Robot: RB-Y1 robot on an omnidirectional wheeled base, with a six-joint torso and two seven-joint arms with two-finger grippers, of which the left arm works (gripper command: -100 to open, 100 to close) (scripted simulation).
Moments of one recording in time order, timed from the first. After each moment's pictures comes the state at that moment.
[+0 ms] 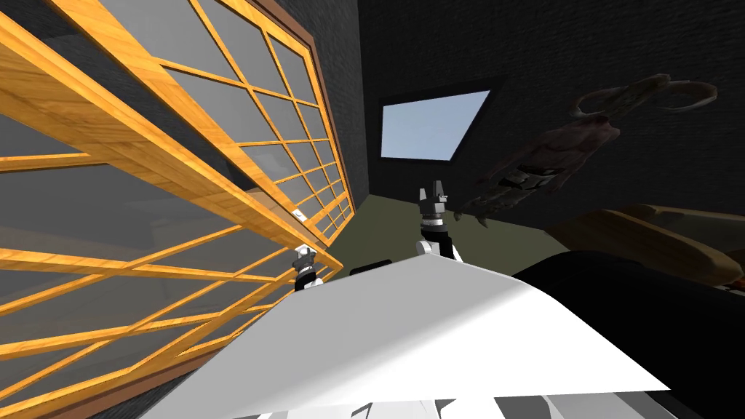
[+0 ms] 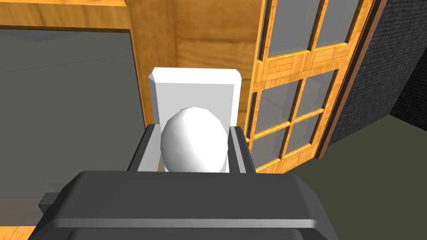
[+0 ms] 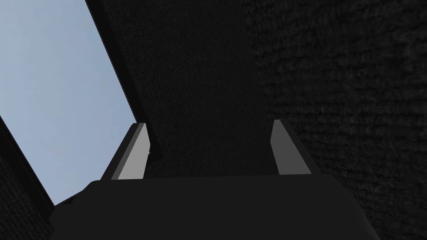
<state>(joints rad) 0.02 0.30 -0.10 -0.68 0.67 -0.89 1.42</state>
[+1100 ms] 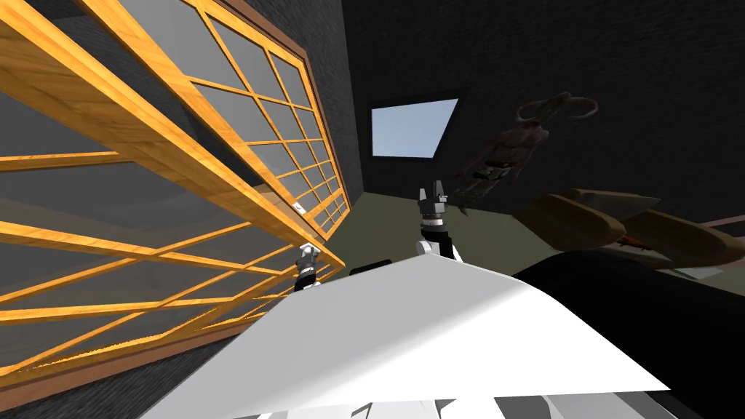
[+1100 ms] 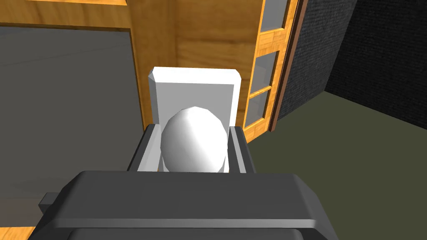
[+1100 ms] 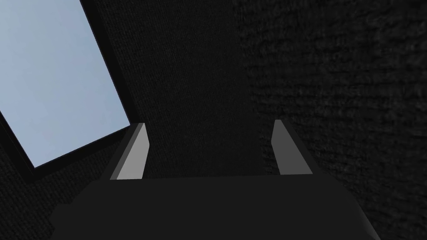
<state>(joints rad) 0.06 0.35 -0.20 -0.73 0.63 -0.89 1.51</state>
